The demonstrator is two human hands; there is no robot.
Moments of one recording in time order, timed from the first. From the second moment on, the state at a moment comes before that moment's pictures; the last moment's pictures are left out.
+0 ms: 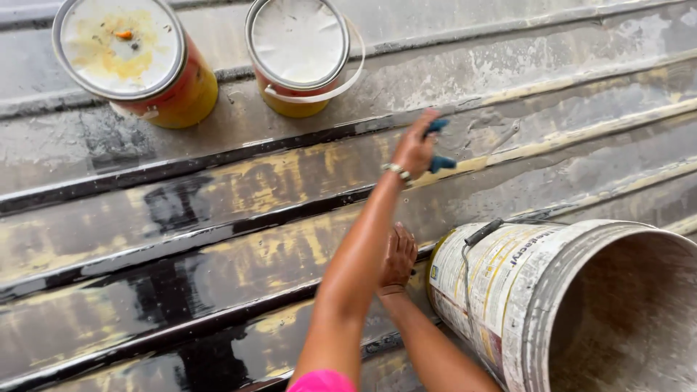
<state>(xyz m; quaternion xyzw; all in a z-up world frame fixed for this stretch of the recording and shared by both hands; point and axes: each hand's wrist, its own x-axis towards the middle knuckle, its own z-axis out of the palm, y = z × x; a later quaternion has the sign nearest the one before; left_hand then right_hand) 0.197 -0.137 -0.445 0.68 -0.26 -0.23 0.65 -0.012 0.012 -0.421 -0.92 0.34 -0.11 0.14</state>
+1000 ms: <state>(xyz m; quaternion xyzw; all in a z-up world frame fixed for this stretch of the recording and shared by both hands) 0.164 0.261 -0.311 0.75 -0.01 -0.09 0.66 0.013 0.018 -0.373 -0.91 0.34 -0.15 0.19</state>
